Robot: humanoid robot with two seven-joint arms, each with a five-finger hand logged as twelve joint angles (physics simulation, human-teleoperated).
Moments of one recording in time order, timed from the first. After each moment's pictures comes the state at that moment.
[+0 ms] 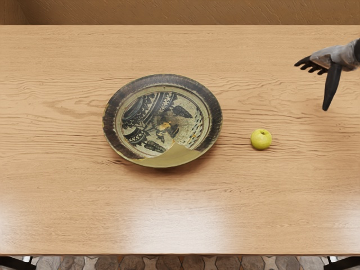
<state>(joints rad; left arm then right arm) -0.03 0.00 0.01 -0.32 0.00 0.11 0.08 1.50 -0.50 -0.40 0.53 -0.56 0.61 -0.10</state>
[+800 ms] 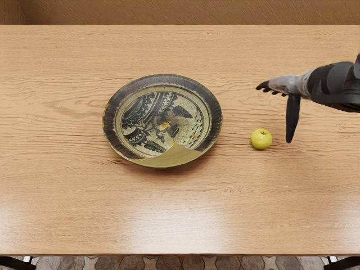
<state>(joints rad) -0.03 0.00 0.01 -0.32 0.00 0.11 0.08 1.60 -0.75 -0.24 1.52 -0.58 0.11 -0.61</state>
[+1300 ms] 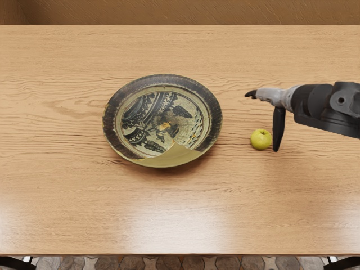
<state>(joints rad) -0.03 0.00 0.01 -0.32 0.00 0.11 0.08 1.52 -0.69 -0.24 1.58 -0.70 -0.05 -0.61</state>
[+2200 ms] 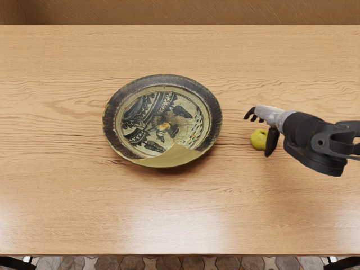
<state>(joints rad) -0.03 0.00 0.01 -0.32 0.00 0.11 0.08 1.46 -0.62 -0.39 1.63 -0.79 -0.34 -0.61</state>
